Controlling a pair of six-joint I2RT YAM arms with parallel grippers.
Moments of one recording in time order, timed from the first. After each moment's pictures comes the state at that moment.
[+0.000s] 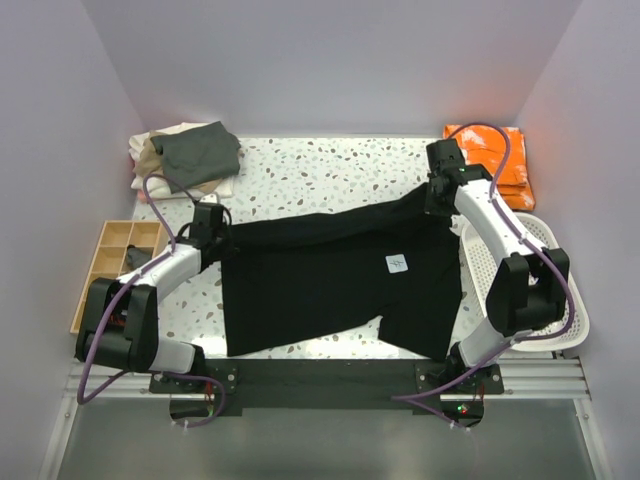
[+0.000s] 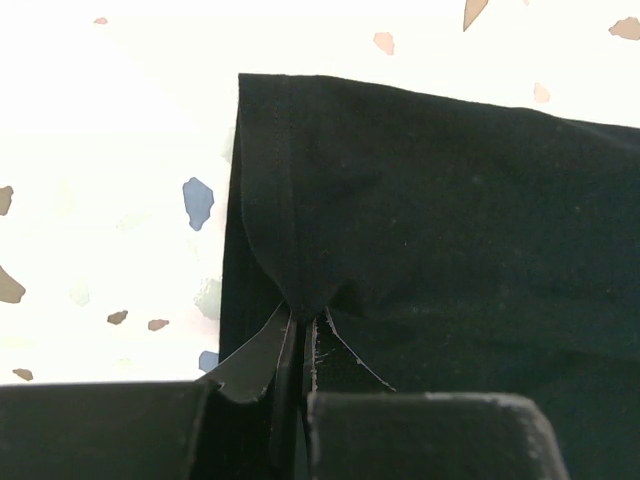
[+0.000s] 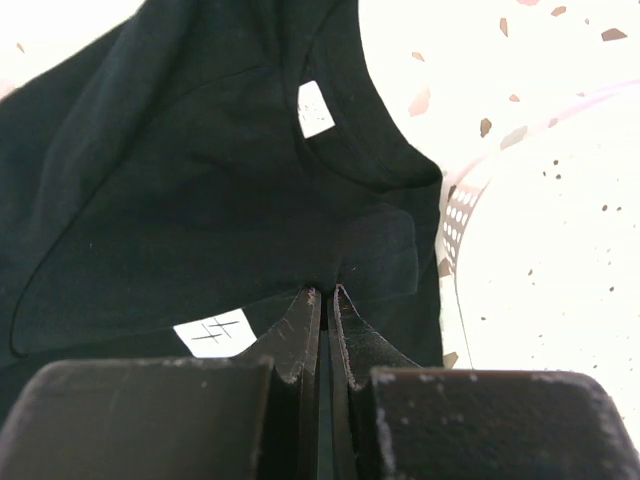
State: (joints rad) left arm -0.16 1.40 0.68 -0.17 -0.14 -0.44; right arm 0.18 1.62 1.39 -0.83 0.33 0.33
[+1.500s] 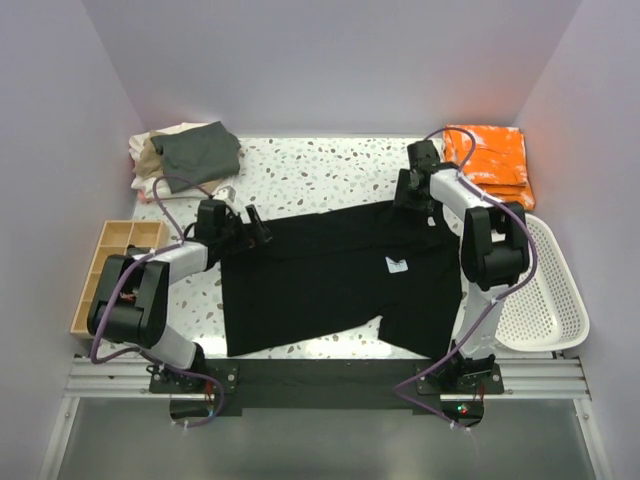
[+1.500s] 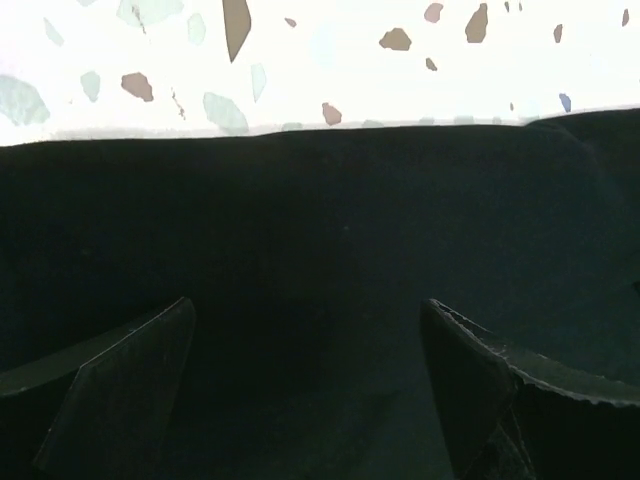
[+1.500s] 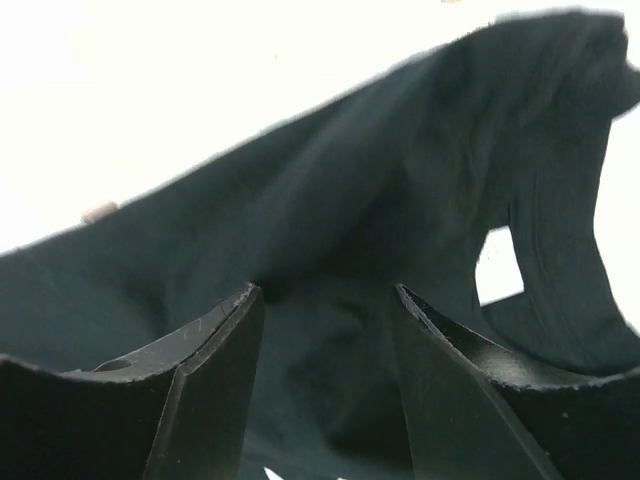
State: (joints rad) left arm -0.16 1.54 0.66 0.14 0.20 -0.50; right arm 0.18 1.99 1.49 -0.57 0.14 0.36
